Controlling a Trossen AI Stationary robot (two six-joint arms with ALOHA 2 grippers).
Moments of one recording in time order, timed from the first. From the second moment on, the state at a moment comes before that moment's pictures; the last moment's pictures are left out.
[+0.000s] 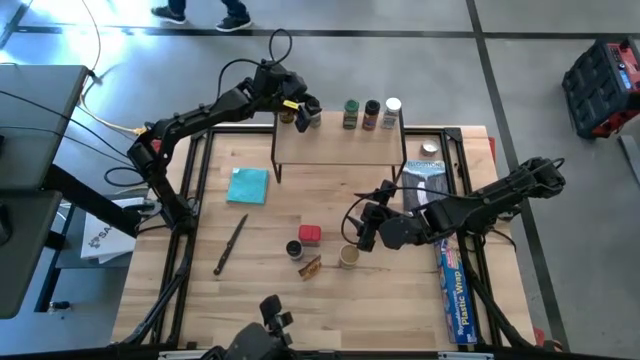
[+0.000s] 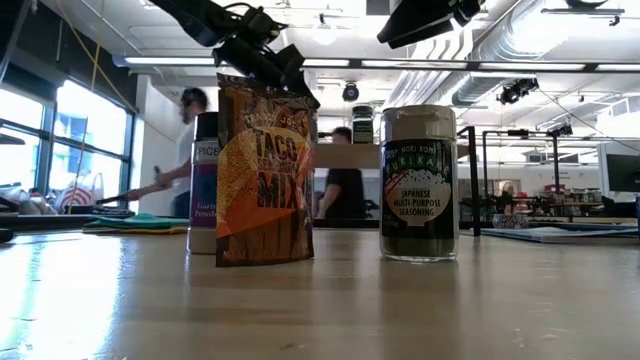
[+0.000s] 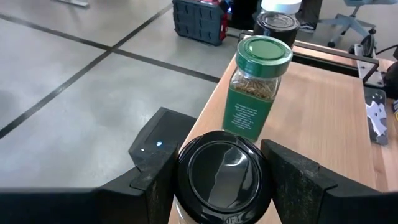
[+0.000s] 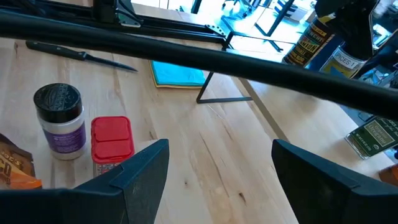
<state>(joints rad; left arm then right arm) 0.72 1.72 1.46 -0.24 0.26 0.15 0.36 1.40 1.05 -0.31 0.81 0.13</state>
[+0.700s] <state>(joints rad) 0.72 1.72 1.46 -0.29 0.26 0.17 0.36 1.40 1.05 -0.31 0.80 0.13</state>
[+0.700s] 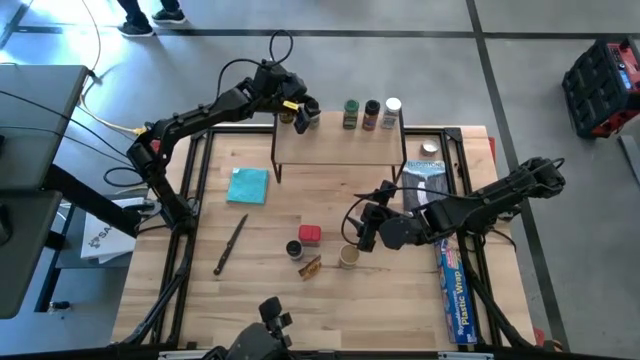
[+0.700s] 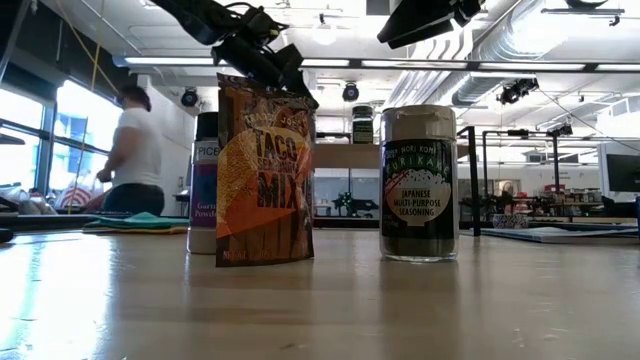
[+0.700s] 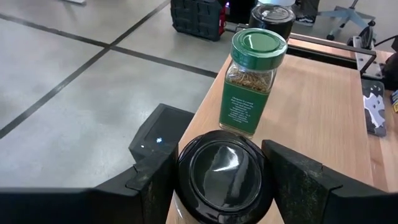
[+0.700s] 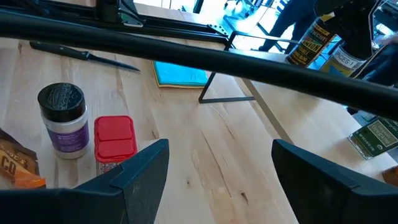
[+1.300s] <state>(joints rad) 0.72 1.72 1.48 -0.30 0.24 0.19 0.36 1.40 1.05 -0.31 0.79 0.13</state>
